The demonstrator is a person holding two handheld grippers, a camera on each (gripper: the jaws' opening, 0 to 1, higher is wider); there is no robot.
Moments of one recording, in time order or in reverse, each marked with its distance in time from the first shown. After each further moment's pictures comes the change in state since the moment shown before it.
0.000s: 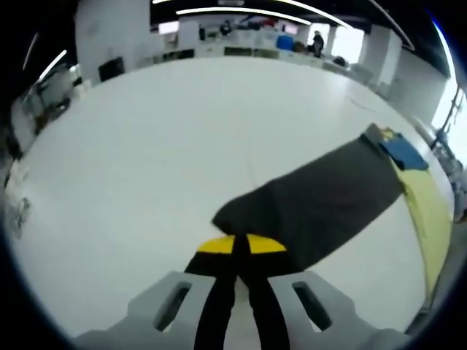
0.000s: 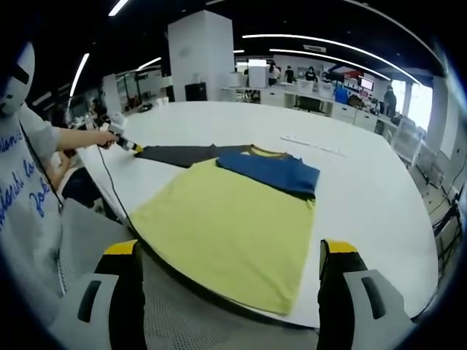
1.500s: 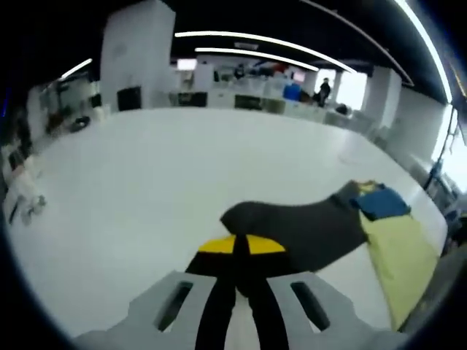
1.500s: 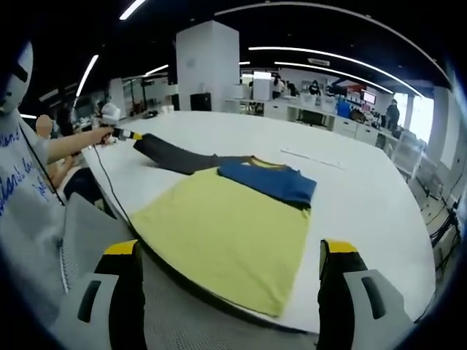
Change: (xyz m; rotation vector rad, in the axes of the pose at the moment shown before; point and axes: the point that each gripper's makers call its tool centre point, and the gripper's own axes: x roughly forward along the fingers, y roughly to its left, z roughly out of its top) left arm -0.086 -0.034 0.063 -0.081 -0.307 0.012; right arm -0.016 -0.003 0.001 -0.052 -0.062 0.010
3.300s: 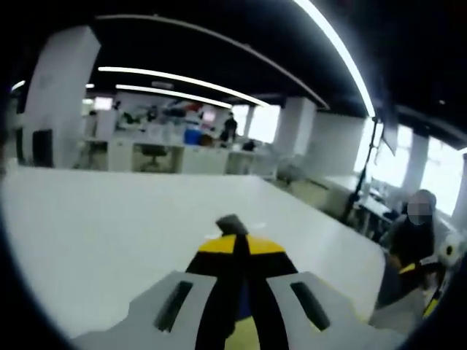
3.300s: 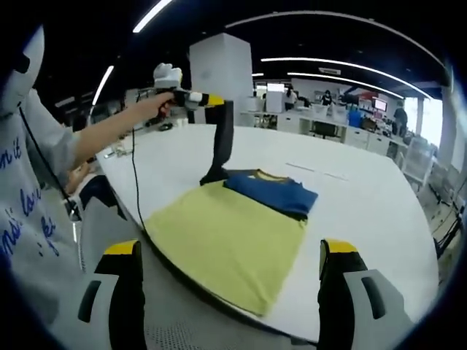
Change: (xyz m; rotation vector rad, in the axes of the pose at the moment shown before) left arm 0.034 -0.374 0.145 0.094 -0.207 -0.529; right arm -0.035 -0.031 0.006 -0.001 -0.089 0.087
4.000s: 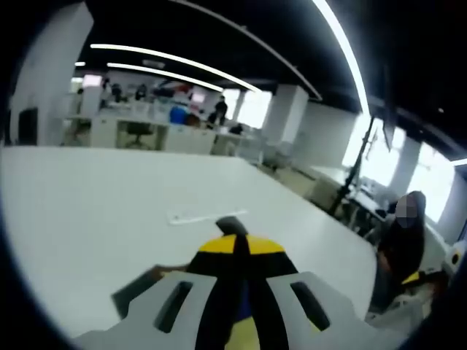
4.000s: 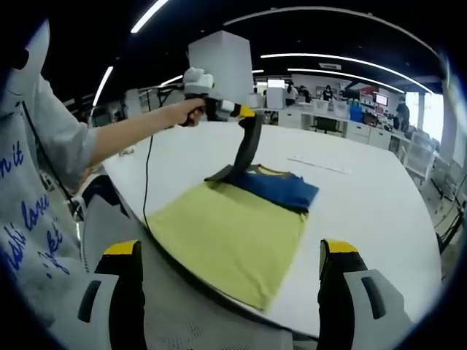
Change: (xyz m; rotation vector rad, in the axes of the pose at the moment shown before) left arm 0.074 -0.031 -0.044 -0.064 0.089 -0.073; right arm -0.003 -0.002 -0.009 0.027 0.018 0.015
